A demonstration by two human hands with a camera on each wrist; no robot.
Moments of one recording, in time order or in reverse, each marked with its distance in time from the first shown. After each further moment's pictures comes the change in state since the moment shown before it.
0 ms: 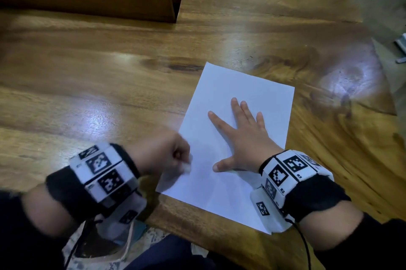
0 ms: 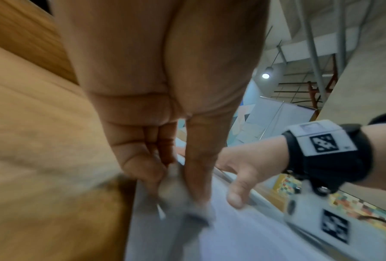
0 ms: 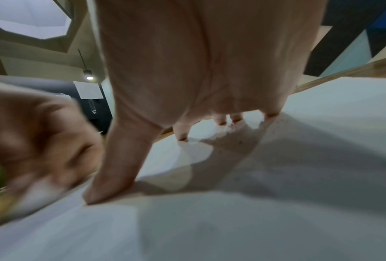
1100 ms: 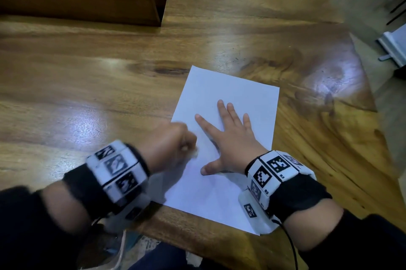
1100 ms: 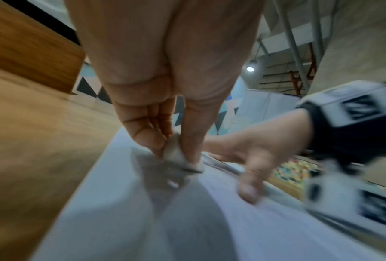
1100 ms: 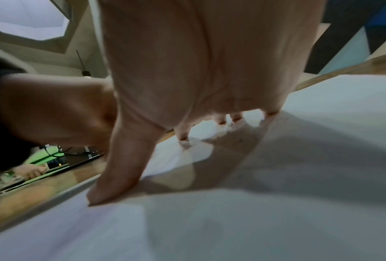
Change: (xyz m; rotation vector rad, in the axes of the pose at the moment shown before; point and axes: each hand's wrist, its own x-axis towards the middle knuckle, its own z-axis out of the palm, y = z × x) left_hand 0.028 0.010 0.011 0.048 0.196 0.160; right_hand -0.001 0.000 0.000 0.013 0.003 -0.002
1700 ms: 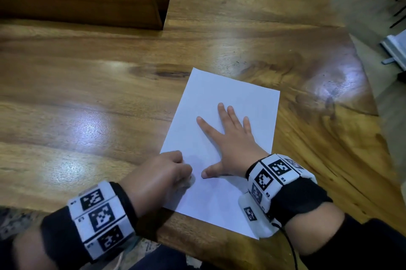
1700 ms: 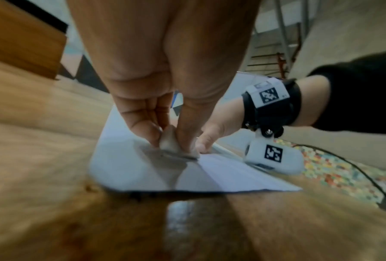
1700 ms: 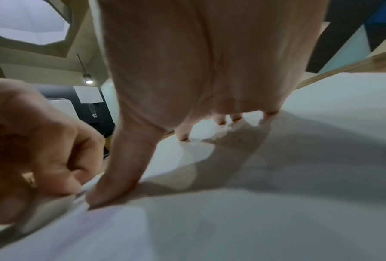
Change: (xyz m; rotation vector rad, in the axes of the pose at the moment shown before) left_hand -0.045 0.000 0.026 0.119 0.003 0.084; right_hand 0.000 0.003 -0.001 0.039 -0.002 -0.040
